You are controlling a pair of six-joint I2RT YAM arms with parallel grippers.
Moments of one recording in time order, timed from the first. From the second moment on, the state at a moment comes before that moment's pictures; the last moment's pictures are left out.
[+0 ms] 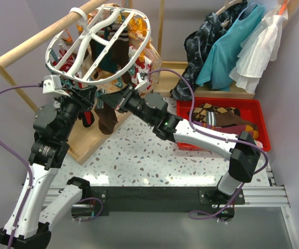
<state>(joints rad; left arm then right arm) -0.27 0.75 1.05 -0.20 -0.06 -0.51 1.02 1.66 1.40 0.44 0.09 1.07</state>
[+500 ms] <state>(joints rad) -0.27 0.75 1.04 -0.20 -0.07 -0.49 1.02 1.66 1.38 0.45 0.09 1.08</state>
